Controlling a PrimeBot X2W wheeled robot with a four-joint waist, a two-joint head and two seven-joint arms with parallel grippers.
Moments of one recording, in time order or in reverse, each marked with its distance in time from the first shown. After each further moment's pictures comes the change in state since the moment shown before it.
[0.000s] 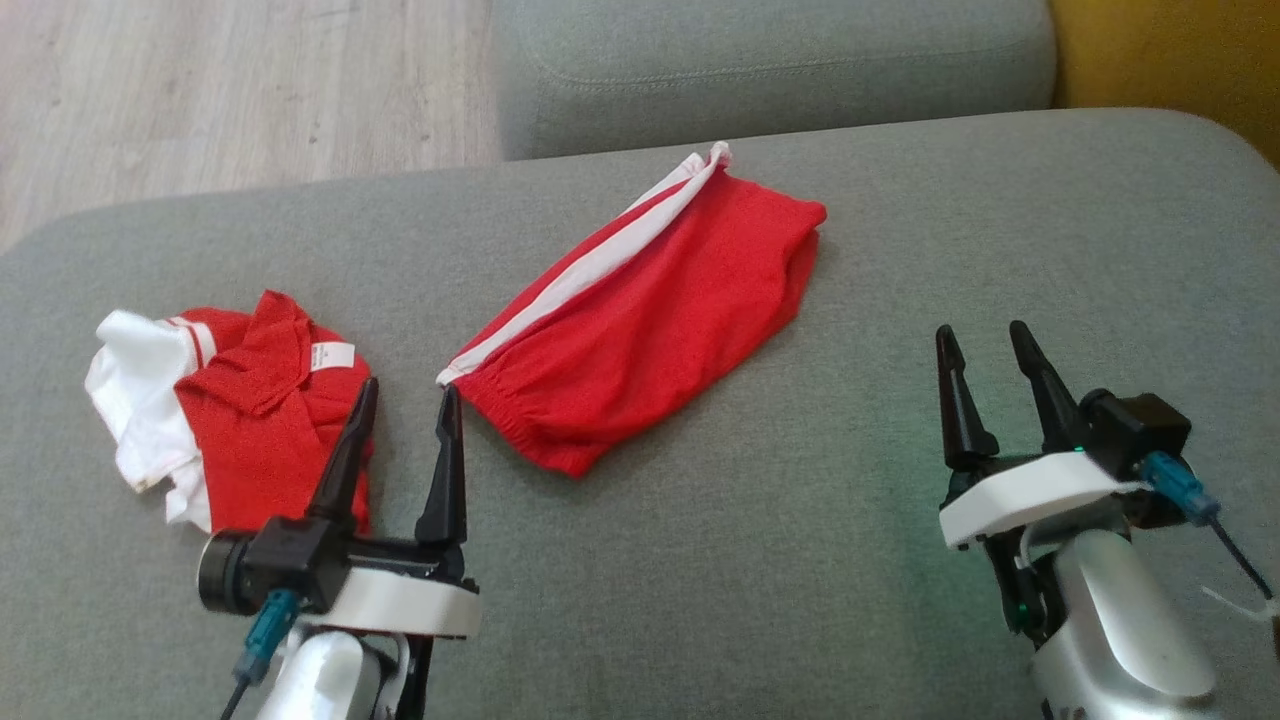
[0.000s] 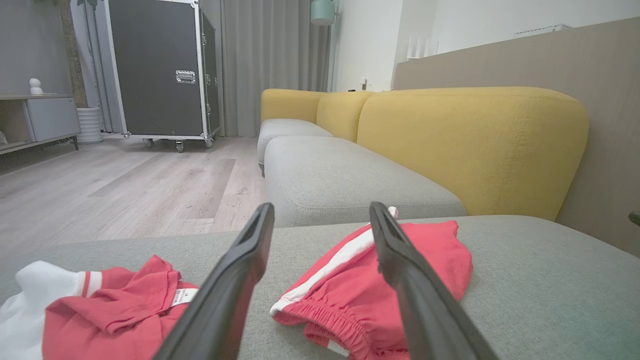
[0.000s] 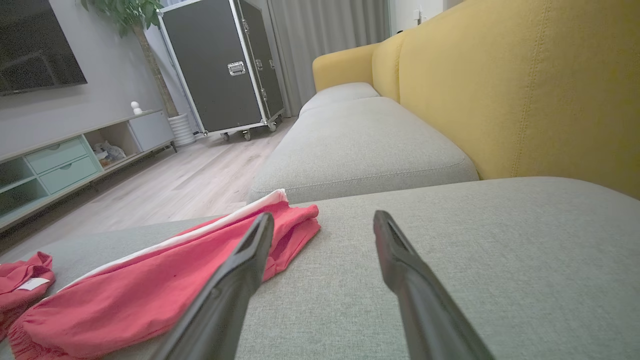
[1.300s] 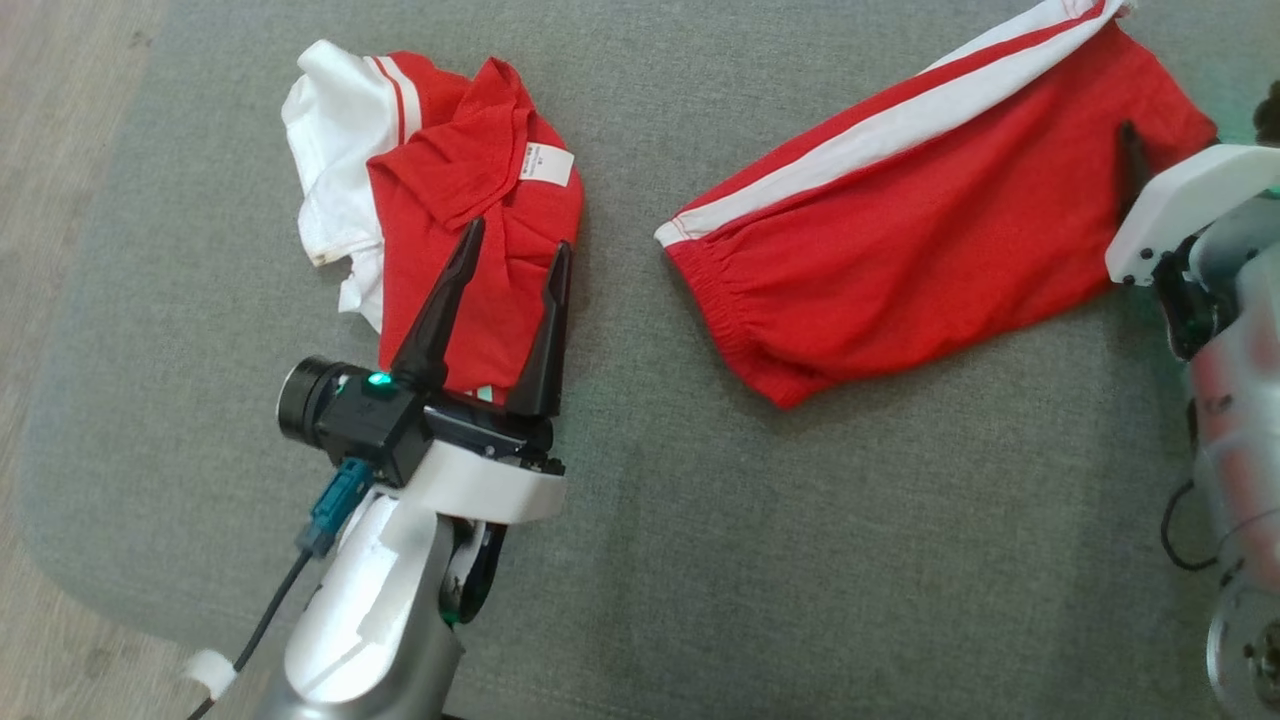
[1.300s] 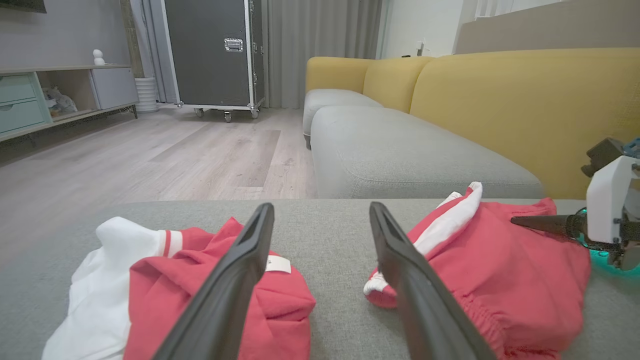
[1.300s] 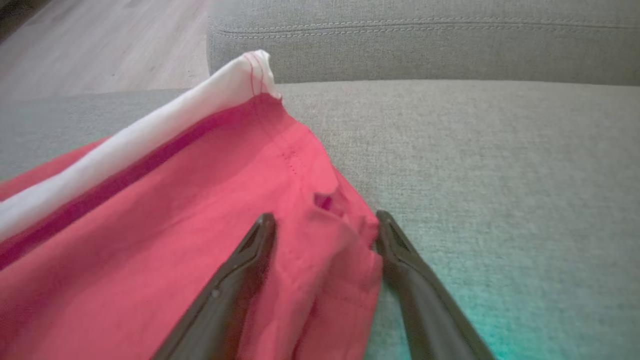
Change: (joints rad) left arm -0.240 -0.103 -0.048 0.034 0.072 -0.110 0.000; right arm -0.619 -0.128 -0.323 0.553 -0.260 0.000 0.359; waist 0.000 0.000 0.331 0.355
